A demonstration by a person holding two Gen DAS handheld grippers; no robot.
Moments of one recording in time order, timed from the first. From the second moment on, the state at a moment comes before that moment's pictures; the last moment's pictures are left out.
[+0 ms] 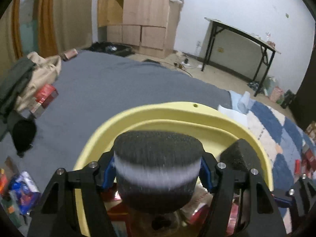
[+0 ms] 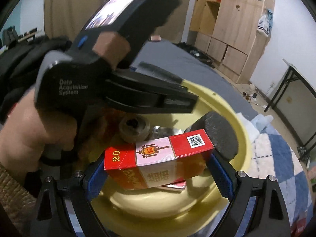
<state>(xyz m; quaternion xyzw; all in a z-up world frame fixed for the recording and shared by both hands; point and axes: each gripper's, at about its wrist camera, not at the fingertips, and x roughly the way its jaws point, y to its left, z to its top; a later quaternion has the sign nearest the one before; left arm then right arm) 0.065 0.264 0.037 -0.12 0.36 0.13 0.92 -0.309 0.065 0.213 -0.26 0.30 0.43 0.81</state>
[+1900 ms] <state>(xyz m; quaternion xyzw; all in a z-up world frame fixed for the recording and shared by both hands) 0.064 0.007 0.014 0.05 0.41 -0.15 0.90 -0.307 -0.346 0.240 0.00 0.32 0.10 0.94</state>
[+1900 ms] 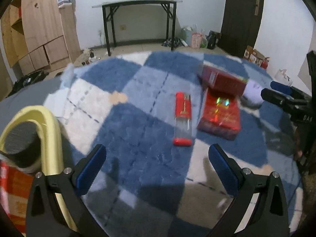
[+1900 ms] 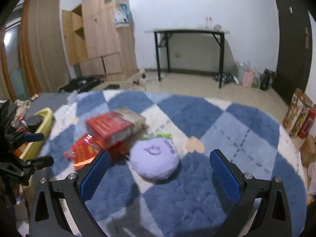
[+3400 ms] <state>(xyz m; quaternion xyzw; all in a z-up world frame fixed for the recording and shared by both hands) 0.100 -0.046 0.005 0.08 0.39 -0.18 0.90 -0.258 -0.326 0.203 -0.01 0.35 0.10 0.93</state>
